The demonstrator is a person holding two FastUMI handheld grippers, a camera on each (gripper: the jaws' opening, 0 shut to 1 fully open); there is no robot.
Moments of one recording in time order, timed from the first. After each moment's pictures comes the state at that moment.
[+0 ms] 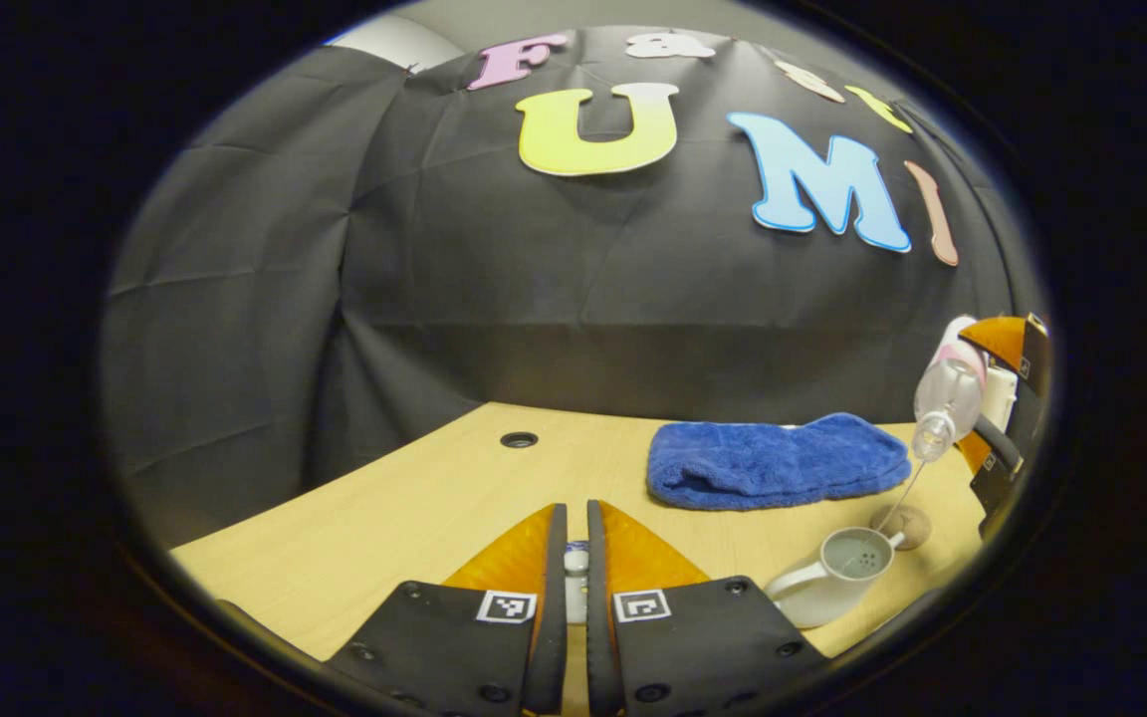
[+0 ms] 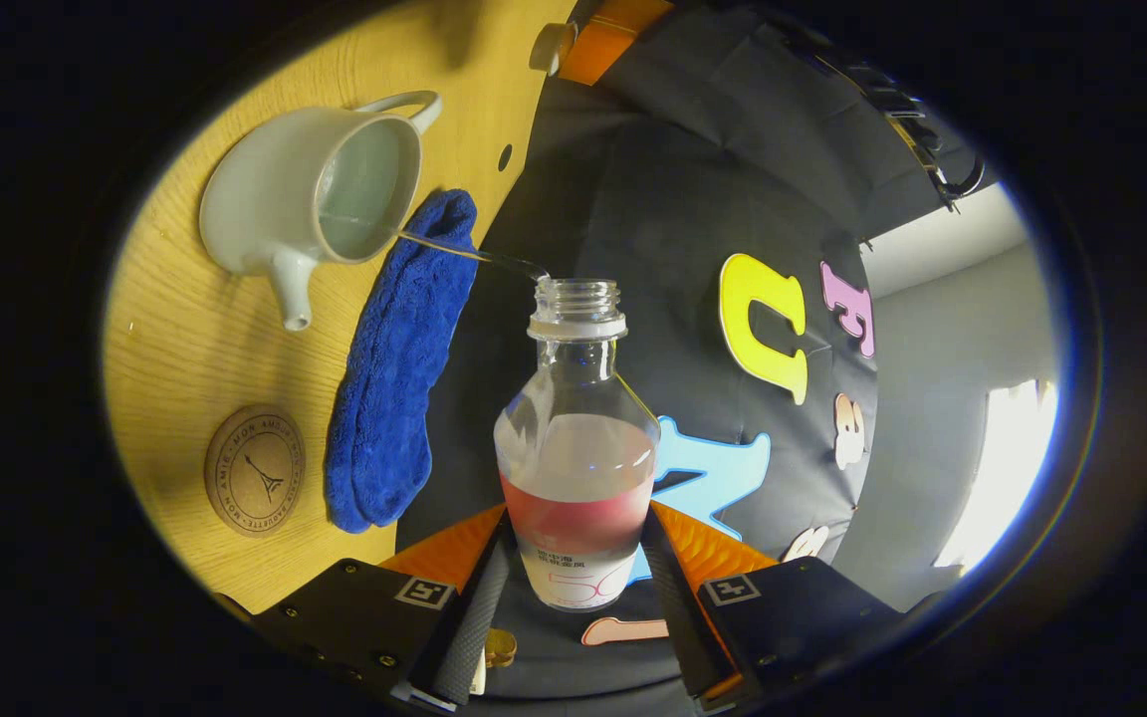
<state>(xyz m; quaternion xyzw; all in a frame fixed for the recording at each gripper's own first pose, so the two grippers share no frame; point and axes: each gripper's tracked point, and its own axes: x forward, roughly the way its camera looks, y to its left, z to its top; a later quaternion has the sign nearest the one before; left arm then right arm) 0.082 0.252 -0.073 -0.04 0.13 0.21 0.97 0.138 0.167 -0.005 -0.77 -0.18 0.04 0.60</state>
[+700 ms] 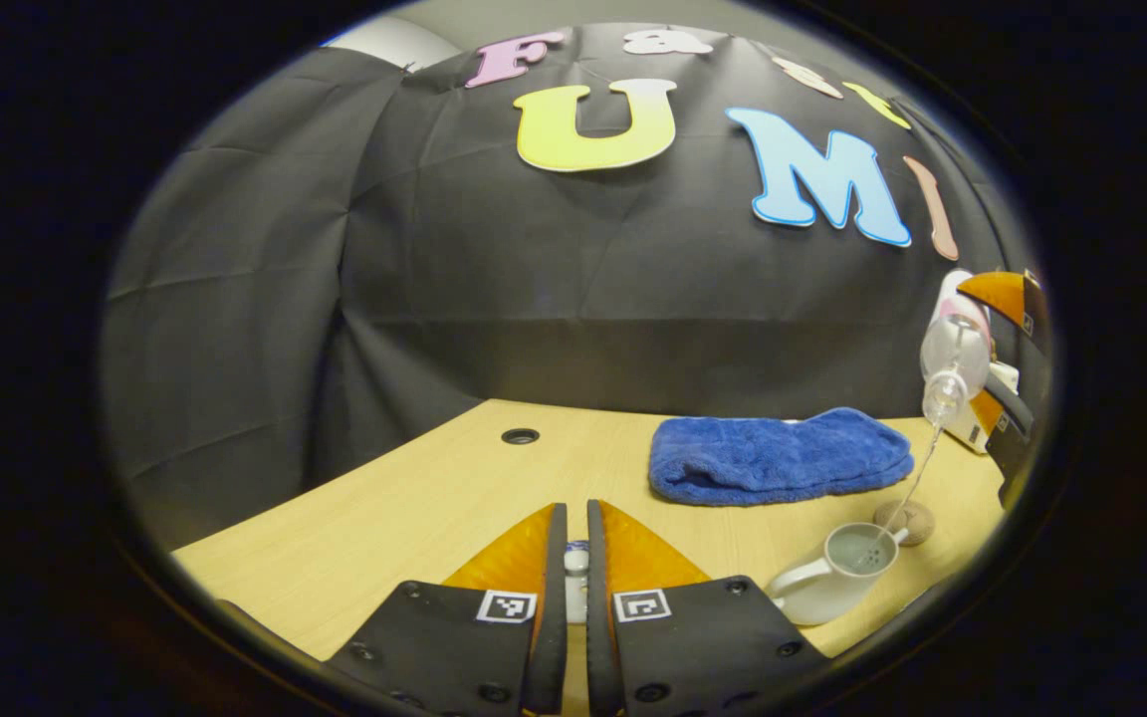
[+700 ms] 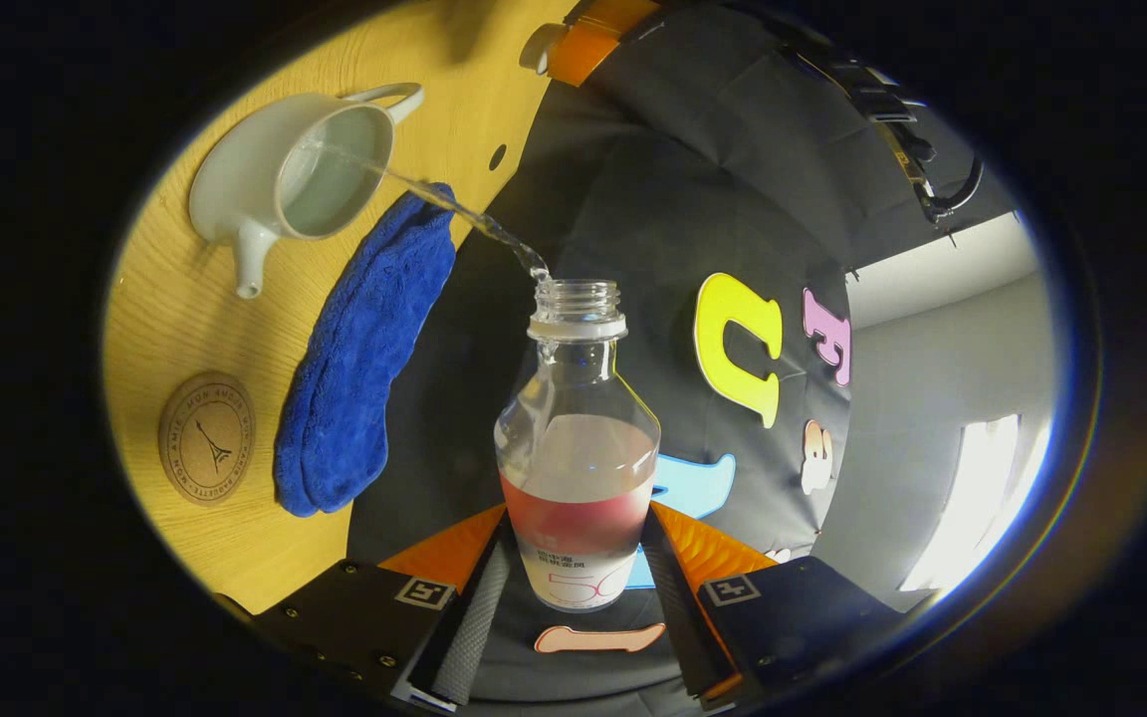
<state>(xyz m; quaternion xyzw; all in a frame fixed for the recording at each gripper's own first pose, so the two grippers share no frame) 0.082 0.251 -0.072 -0.04 0.13 0.21 0.97 0.143 0.175 0.030 -0.79 -0.22 0.02 0.57</state>
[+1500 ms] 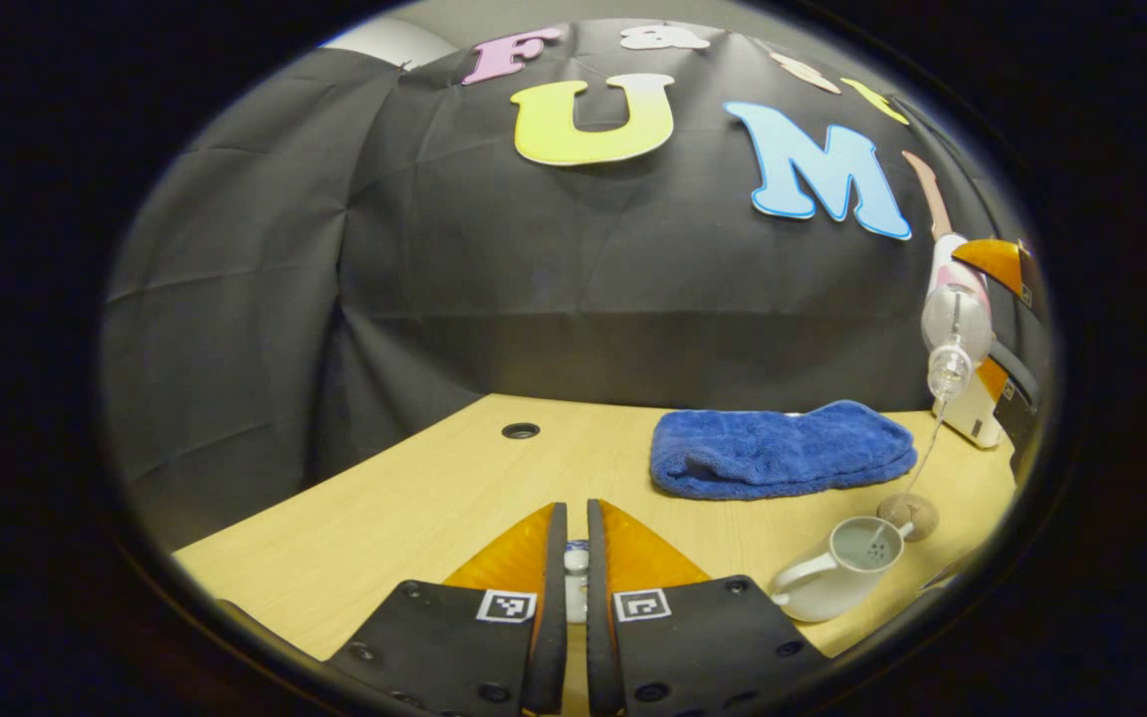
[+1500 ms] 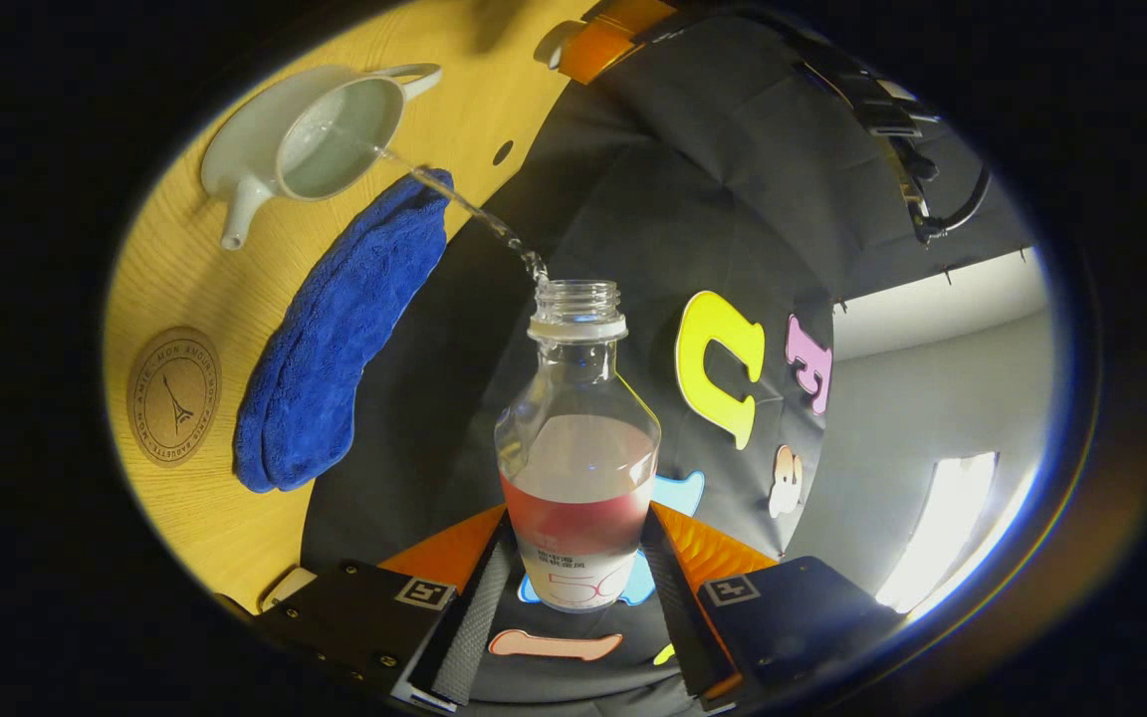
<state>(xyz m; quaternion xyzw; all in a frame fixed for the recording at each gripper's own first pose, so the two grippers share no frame) 0.082 0.250 -0.074 -0.04 0.14 0.21 0.97 0.142 0.182 0.044 -0.81 -0.26 0.01 0.52</state>
